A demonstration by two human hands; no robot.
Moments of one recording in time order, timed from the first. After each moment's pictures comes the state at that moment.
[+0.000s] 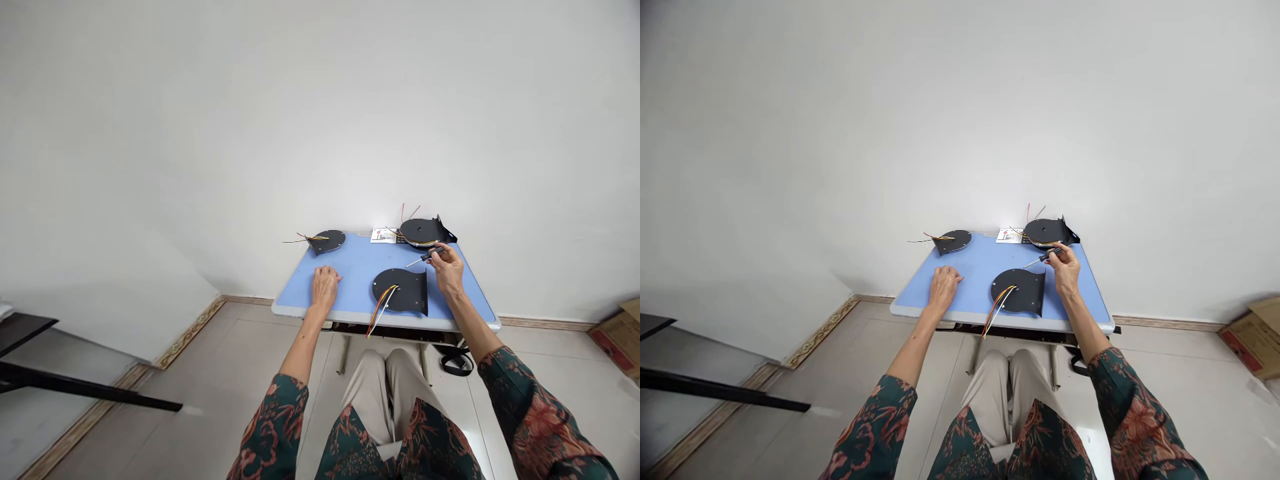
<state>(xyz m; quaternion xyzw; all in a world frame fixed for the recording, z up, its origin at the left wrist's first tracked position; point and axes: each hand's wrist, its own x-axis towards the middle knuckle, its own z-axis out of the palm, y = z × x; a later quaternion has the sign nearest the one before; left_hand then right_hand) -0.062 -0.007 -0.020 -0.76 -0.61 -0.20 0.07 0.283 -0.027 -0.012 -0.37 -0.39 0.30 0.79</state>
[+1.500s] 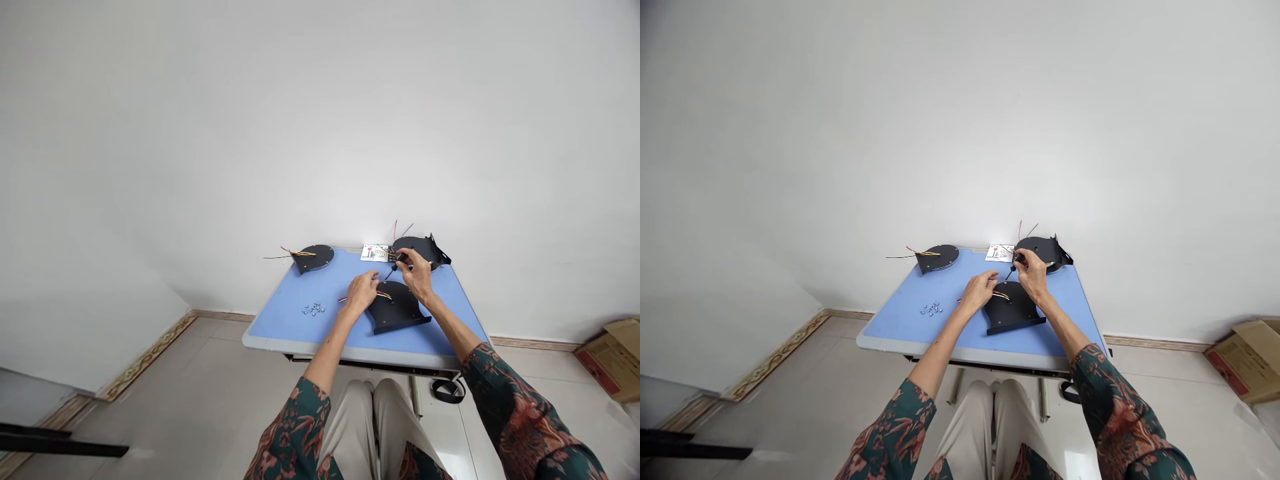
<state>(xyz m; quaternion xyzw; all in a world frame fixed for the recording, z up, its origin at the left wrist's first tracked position) 0.069 0.013 0.033 -0.77 -0.54 -0.26 -0.21 0.253 0.022 0.029 -0.48 -0.65 0.03 0.59</state>
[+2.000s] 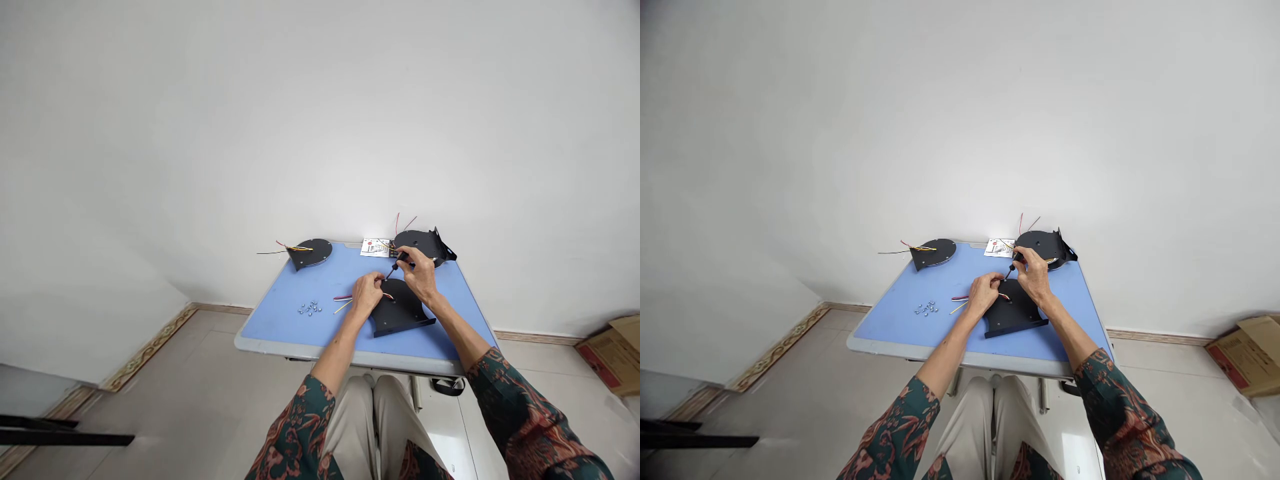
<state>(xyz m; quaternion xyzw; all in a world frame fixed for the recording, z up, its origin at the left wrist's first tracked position) 0.086 0.026 -0.002 -0.75 -0.56 -0.29 -0.21 0.252 0.022 0.024 -0.47 -0.68 0.00 0.56</state>
